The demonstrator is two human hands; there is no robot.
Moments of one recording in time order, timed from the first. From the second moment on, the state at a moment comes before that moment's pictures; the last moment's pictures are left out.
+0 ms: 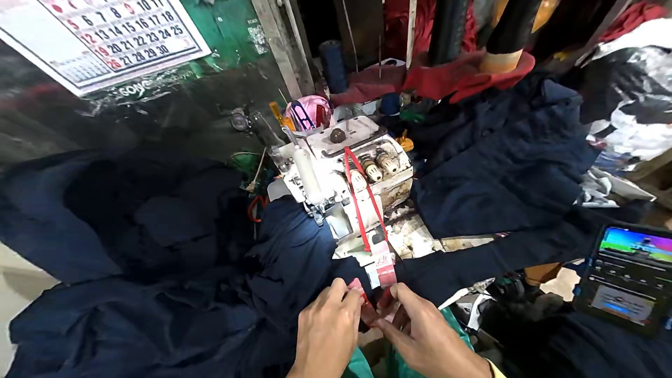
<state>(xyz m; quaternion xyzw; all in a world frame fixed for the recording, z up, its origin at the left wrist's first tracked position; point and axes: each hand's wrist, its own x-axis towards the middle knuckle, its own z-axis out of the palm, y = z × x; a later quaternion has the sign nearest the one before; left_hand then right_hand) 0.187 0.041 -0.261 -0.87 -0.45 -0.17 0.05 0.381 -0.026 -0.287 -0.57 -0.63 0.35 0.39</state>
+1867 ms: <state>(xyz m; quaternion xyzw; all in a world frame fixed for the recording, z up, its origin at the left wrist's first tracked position) 0.134 0.070 -0.160 -0.78 -0.44 -0.15 -0.42 0.385 0.057 -0.208 -0.39 -0.73 0.41 0.39</state>
